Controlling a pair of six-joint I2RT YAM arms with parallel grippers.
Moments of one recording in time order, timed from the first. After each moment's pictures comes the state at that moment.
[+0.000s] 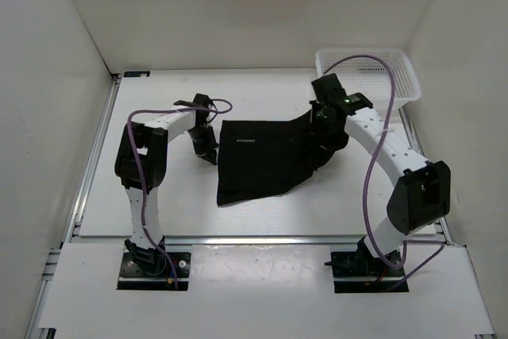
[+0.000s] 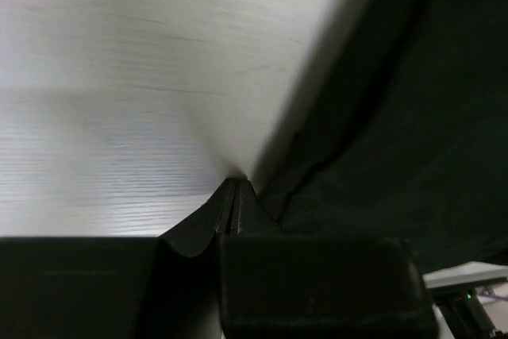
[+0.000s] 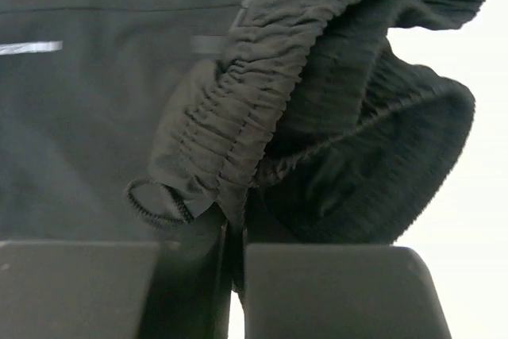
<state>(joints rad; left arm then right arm) -0.29 2.03 1.43 -0.84 0.15 -0.54 0.42 1.59 1.41 -0.84 0.14 0.38</state>
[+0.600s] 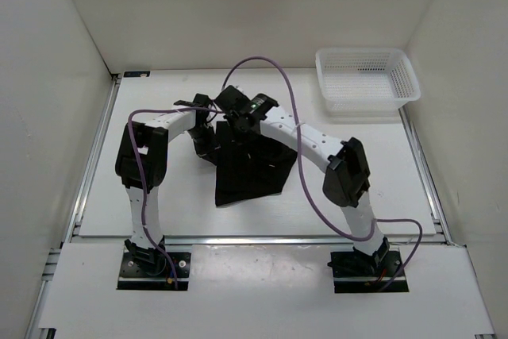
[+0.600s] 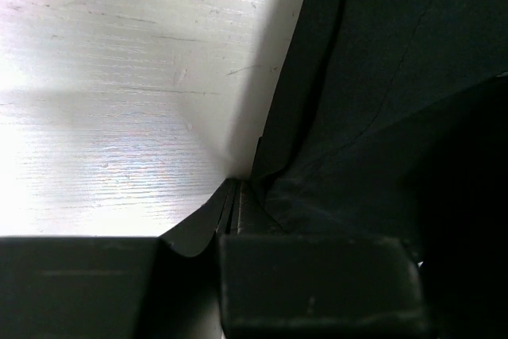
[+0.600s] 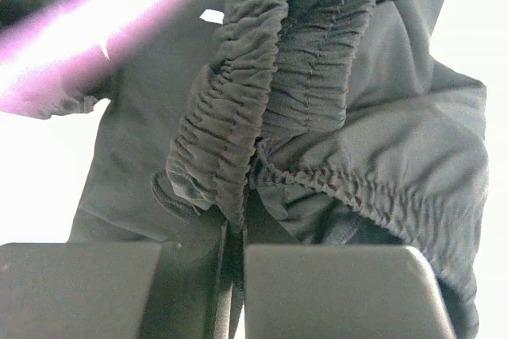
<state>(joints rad) -0.30 2.05 1.44 -0.84 0.19 -0.55 0.90 2.09 2.02 -1.00 0.28 0.34</state>
